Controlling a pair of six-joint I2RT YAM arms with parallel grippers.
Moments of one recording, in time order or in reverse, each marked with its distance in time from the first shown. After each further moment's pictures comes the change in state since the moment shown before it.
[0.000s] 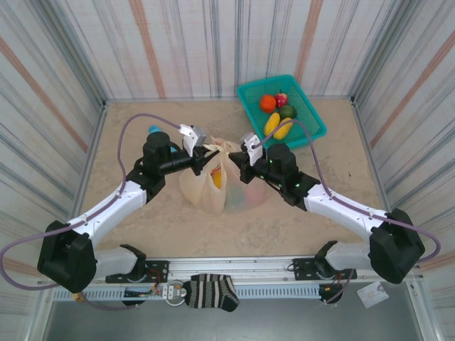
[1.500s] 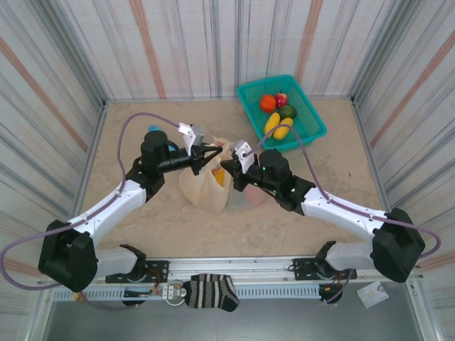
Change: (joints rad) left arm 0.023 0.008 0.003 0.047 0.106 -0.050; right arm 0.104 -0.003 0.012 -0.031 0.035 -0.031
